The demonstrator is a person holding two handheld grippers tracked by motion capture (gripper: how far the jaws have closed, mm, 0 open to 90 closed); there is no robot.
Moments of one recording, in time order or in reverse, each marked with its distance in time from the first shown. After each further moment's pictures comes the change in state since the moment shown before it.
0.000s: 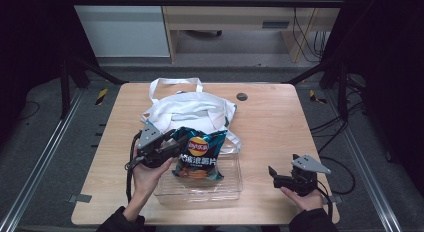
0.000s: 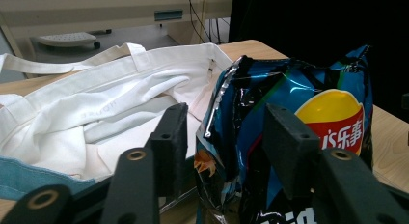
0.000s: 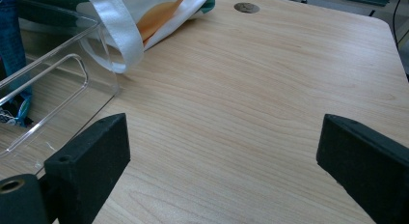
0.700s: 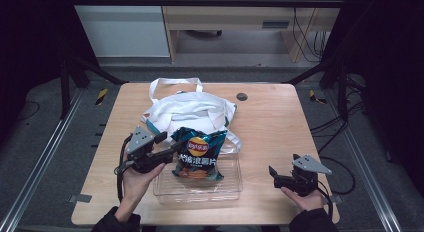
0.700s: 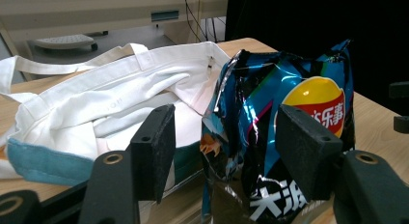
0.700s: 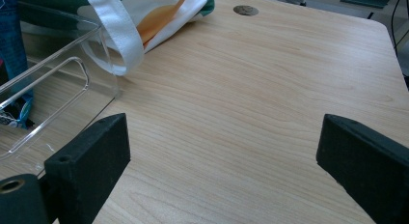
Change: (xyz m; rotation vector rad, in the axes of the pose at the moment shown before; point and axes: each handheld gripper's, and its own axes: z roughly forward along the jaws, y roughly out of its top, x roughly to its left) left arm 0.007 -0.002 -0.026 0.003 -0.017 0.034; right arm 0.000 0.001 -0.002 -0.009 0.000 0.003
